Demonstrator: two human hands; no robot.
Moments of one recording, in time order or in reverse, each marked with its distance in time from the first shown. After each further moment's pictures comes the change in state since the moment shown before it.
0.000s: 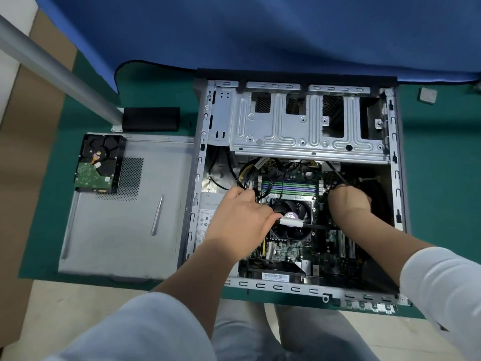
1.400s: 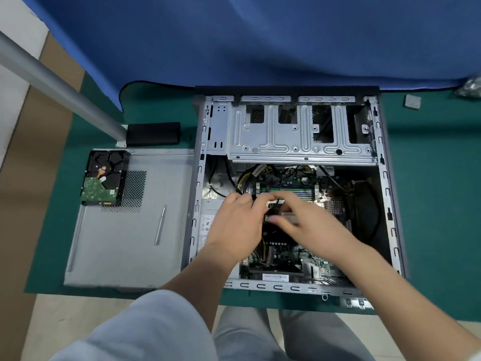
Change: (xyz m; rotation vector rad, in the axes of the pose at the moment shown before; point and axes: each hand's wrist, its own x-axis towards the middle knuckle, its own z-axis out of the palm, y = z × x) left_hand 0.002 0.008 -0.013 -0.130 -0.058 -0.162; right_hand -0.101 -0.020 -0.046 1.034 0.312 -0.551
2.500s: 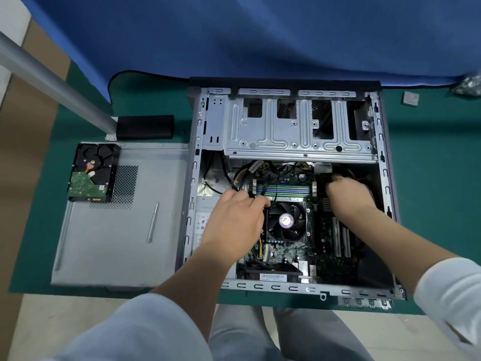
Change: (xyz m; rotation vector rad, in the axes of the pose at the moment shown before) left_hand 0.000 0.000 -0.004 -0.071 0.050 0.048; right_hand 0.039 0.089 -0.023 -0.874 -0.101 0.377
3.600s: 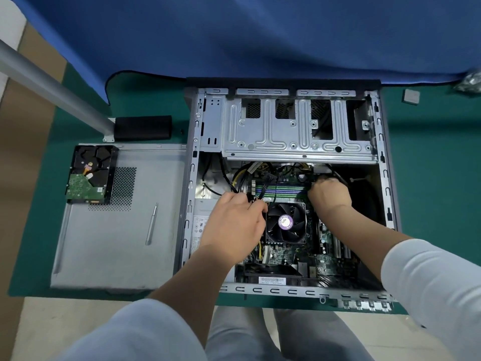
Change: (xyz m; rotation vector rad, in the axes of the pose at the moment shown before) left_hand 0.000 -0.002 0.003 -0.006 -0.044 -0.007; right_hand 0.021 -0.035 0.007 -0.303 -0.103 -0.025
